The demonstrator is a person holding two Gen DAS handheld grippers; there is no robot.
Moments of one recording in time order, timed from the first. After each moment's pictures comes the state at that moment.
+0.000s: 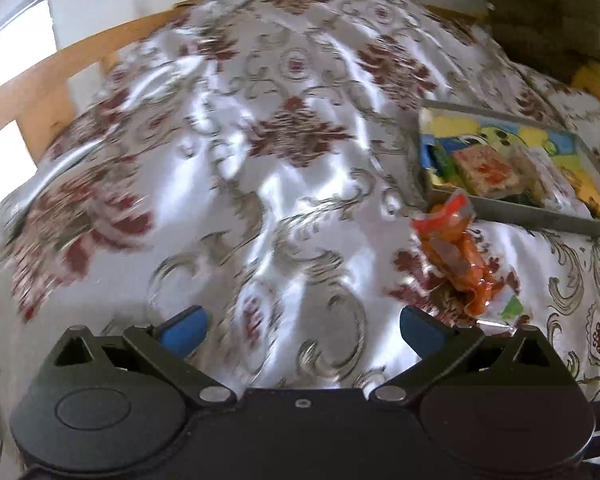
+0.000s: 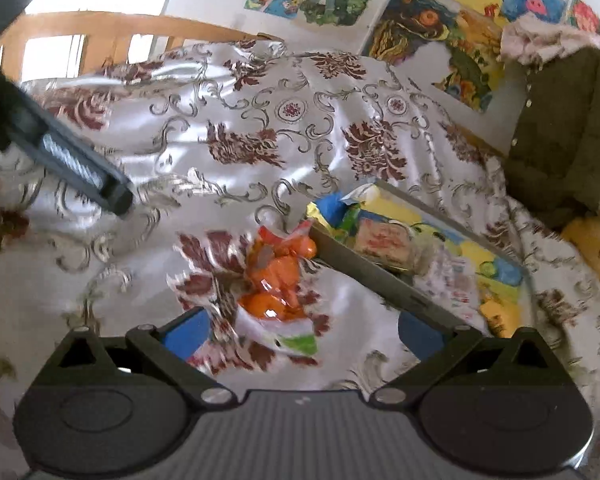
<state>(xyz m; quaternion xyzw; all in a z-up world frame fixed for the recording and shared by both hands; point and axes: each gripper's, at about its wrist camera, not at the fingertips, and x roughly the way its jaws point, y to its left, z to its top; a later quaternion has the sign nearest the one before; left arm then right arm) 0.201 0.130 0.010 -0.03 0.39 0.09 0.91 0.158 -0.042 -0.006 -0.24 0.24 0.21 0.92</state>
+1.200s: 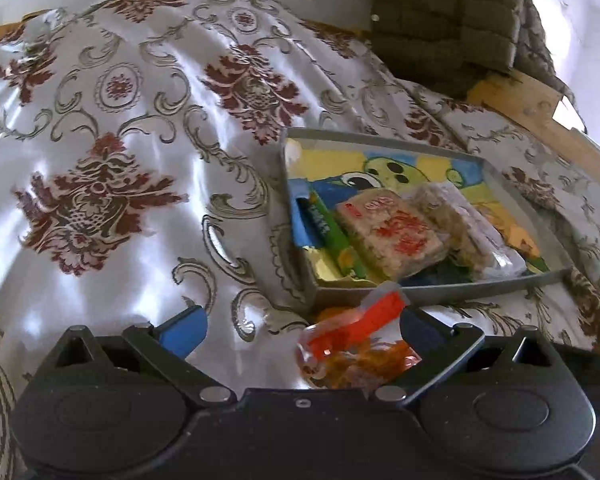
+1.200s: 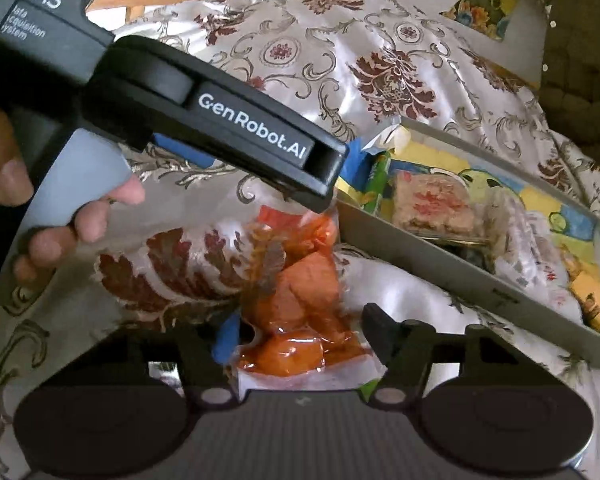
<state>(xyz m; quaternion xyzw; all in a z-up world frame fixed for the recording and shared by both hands) 0.345 0.114 -0.040 -0.07 0.34 -0.13 0.93 0.259 -0.023 -0.058 -0.21 0.32 0.20 0.90</state>
